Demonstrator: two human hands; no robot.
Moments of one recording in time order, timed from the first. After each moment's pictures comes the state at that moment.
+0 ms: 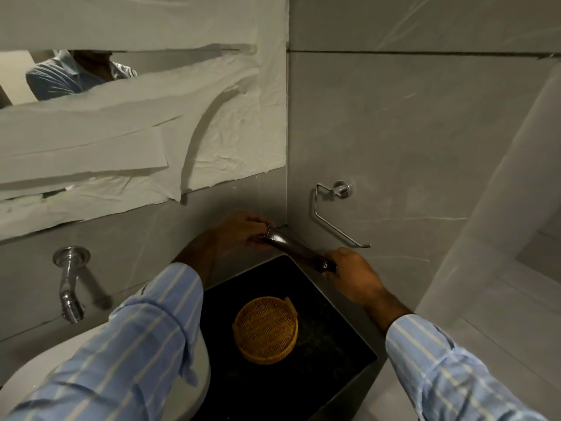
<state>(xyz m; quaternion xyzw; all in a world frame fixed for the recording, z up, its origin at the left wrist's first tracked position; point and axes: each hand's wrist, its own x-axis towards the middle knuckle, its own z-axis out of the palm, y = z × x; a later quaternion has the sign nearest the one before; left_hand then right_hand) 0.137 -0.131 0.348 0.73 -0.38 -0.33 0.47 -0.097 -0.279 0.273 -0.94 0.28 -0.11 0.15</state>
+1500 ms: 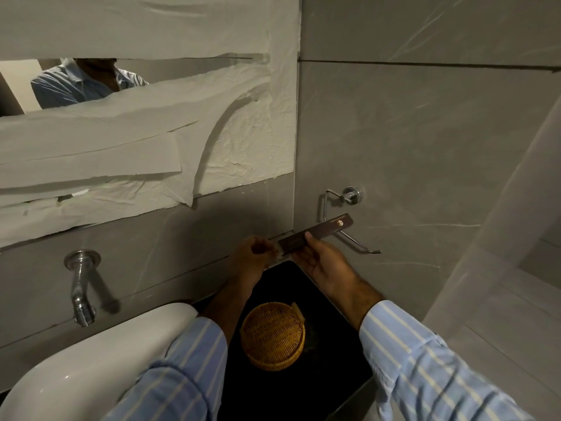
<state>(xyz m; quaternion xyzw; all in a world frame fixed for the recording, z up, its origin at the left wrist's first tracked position) 0.111 -0.117 0.280 0.73 -0.25 -0.19 0.61 -0.015 -0.233 0.292 -0.36 0.25 -0.24 0.87</state>
